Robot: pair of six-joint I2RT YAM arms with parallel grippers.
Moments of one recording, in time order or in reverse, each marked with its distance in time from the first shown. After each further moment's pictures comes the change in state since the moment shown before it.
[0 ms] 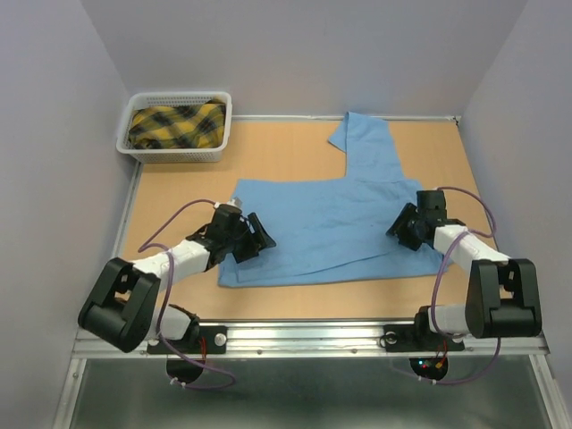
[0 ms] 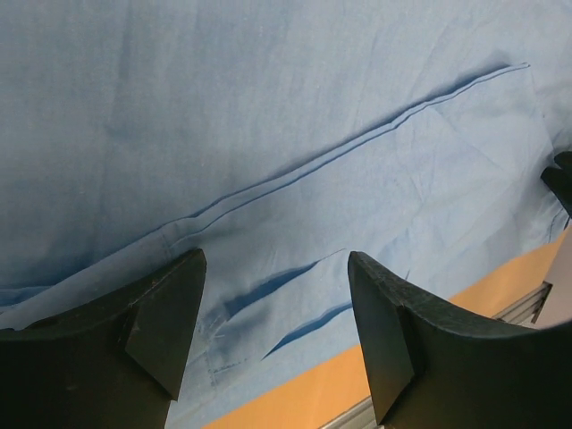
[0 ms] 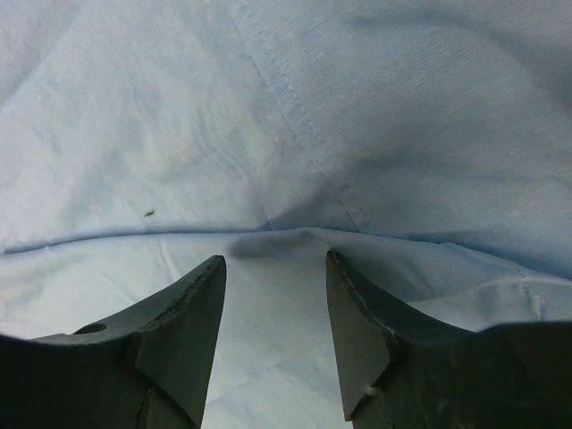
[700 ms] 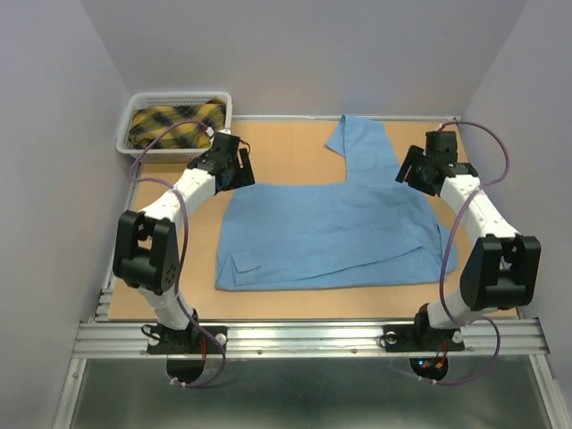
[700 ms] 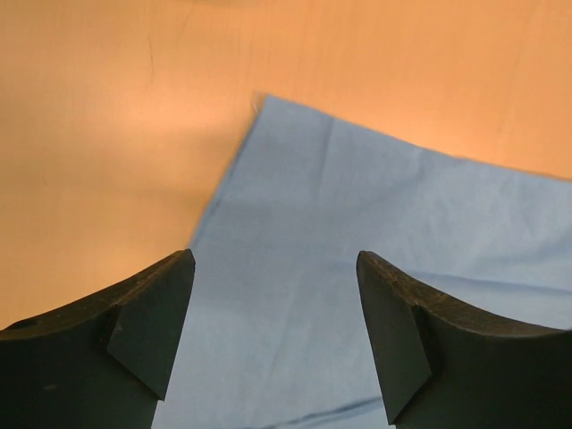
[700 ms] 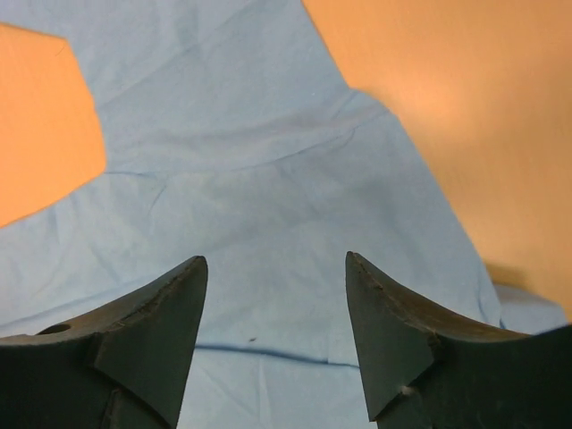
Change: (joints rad) left arm 0.153 0.297 0.715 -0.446 -0.365 0.388; right arm 0.000 0.137 0.558 -0.249 0.105 -0.225
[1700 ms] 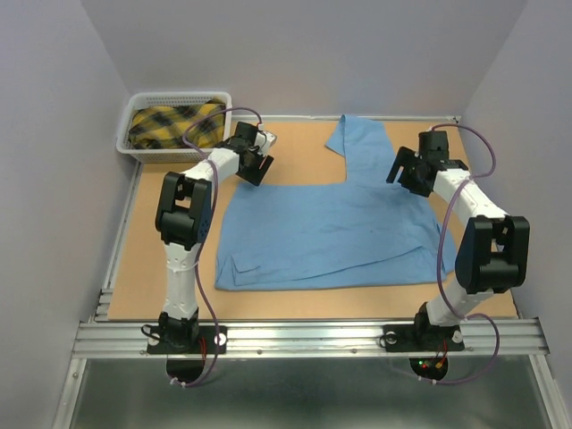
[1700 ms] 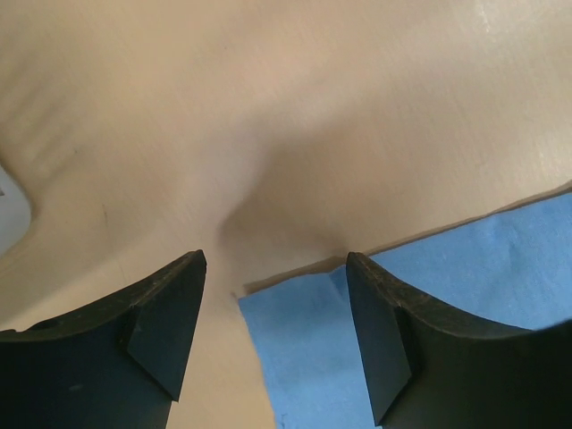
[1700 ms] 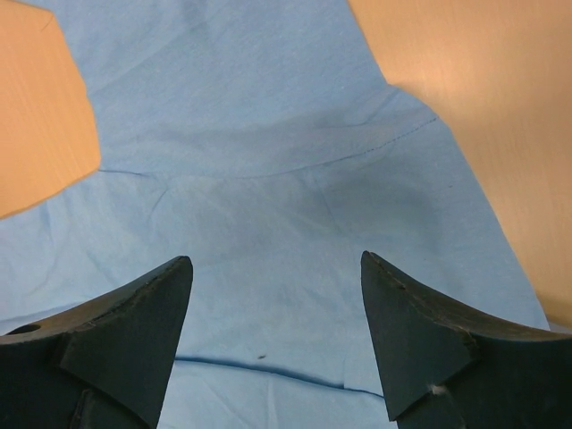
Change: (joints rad) left arm 0.004 0.540 0.445 -0.006 0.149 0.768; right arm 0.000 0.145 0.042 0.041 -0.062 -0.009
